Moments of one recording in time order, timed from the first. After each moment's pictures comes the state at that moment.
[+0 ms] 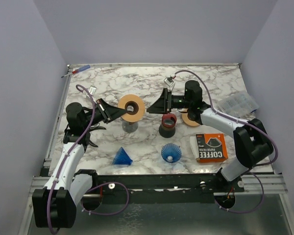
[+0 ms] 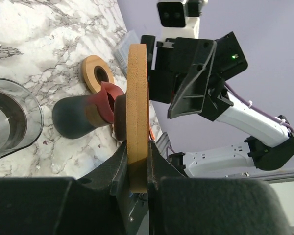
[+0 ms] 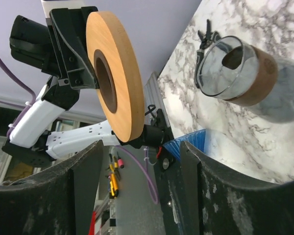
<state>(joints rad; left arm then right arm) -0.03 0.91 0.57 0.28 0.91 -1.03 0.50 1.58 0.98 0.44 -0.95 0.92</state>
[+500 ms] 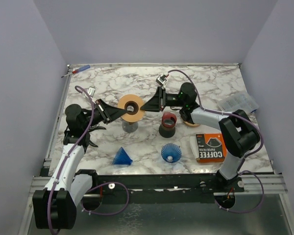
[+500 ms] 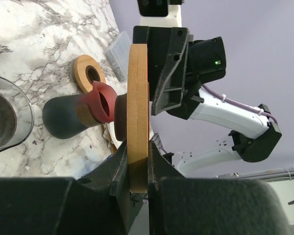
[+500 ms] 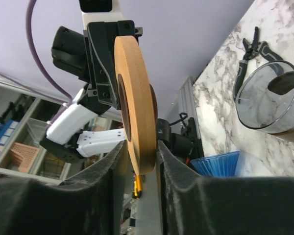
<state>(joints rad) -0.03 0.90 0.54 0.33 0.92 -1.09 0.56 1.77 1.03 0.86 -1.01 1.23</state>
